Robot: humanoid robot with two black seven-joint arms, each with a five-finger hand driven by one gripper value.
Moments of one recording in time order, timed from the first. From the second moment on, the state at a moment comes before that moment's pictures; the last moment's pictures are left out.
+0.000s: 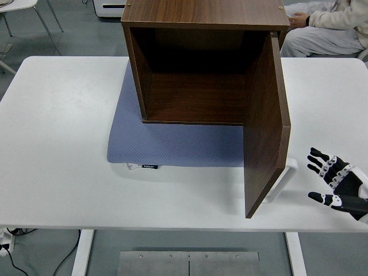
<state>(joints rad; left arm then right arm) 0.15 0.00 -0.17 -0.17 0.09 0.12 -0.04 -0.13 -0.74 0.97 1.48 -0.68 0.24 0.61</state>
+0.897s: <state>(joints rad) 0.15 0.00 -0.17 -0.17 0.09 0.12 -0.04 -0.08 -0.64 0.91 1.55 -0.77 0.22 0.61</state>
